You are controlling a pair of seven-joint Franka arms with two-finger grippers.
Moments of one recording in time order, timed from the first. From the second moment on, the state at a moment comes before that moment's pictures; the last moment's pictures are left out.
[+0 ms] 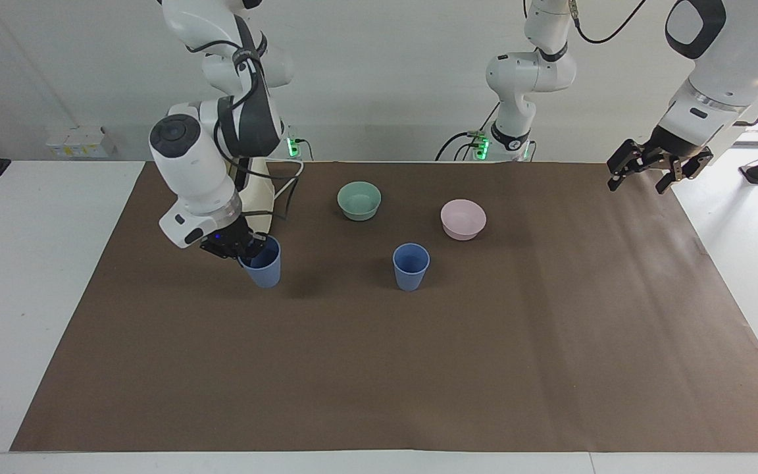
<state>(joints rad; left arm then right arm) -0.03 0.00 0.04 -1.58 -0.06 1.59 0.11 0.07 0.20 0.09 -1.66 0.01 1.87 0.18</state>
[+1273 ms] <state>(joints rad) -0.03 0.00 0.03 -1.58 -0.06 1.59 0.11 0.41 0.33 0.13 -1.41 0.00 1.88 0.69</state>
